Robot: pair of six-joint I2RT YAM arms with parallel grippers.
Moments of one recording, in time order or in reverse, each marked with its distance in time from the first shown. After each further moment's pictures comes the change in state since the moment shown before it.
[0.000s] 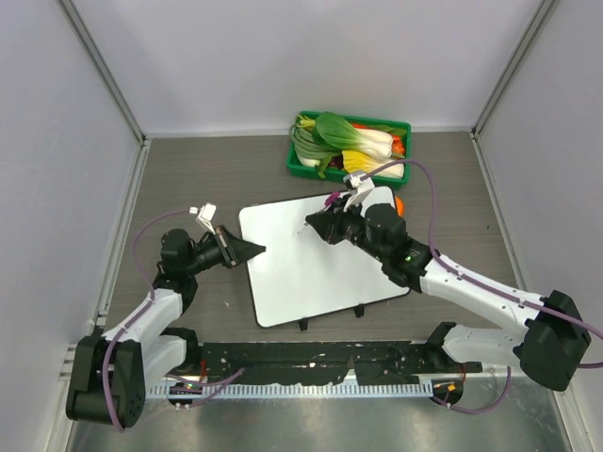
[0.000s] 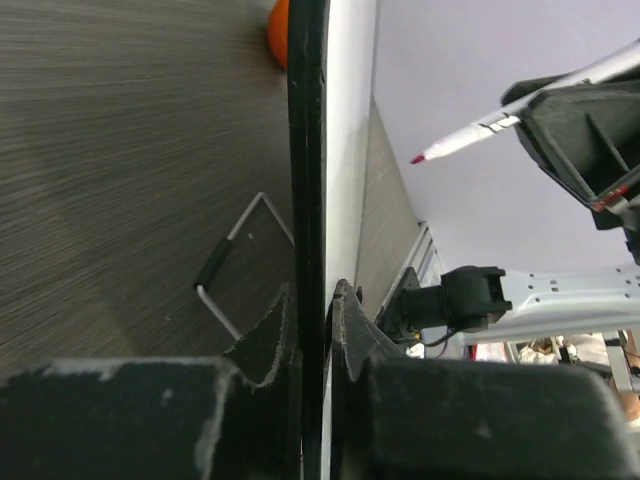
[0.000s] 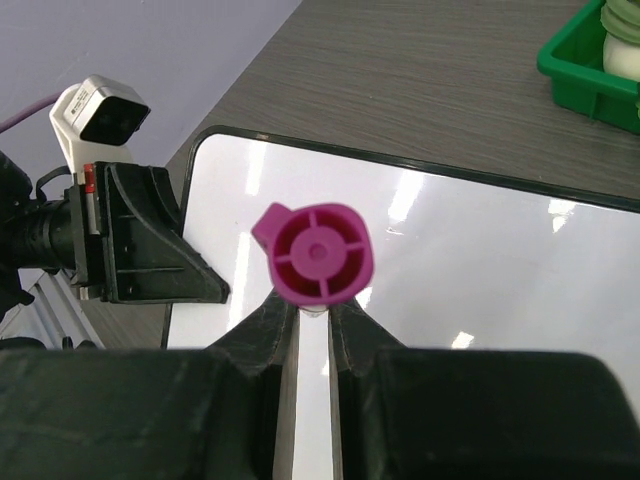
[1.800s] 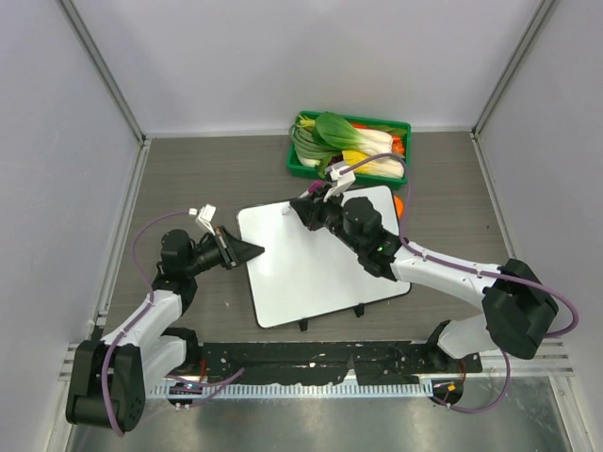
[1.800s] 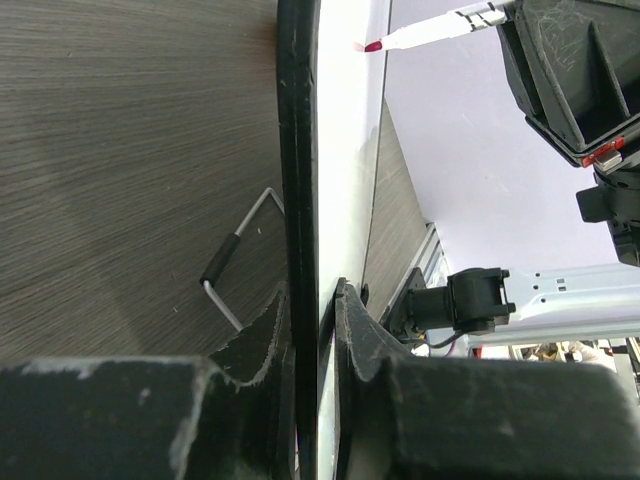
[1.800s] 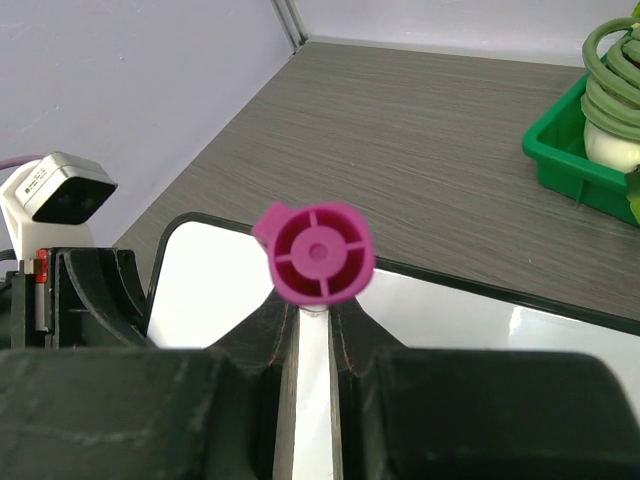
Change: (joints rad) left arm -0.005 -0.034 0.003 -0.036 -0.004 -0.007; right arm 0.031 0.241 0.072 0.273 0.103 -0.080
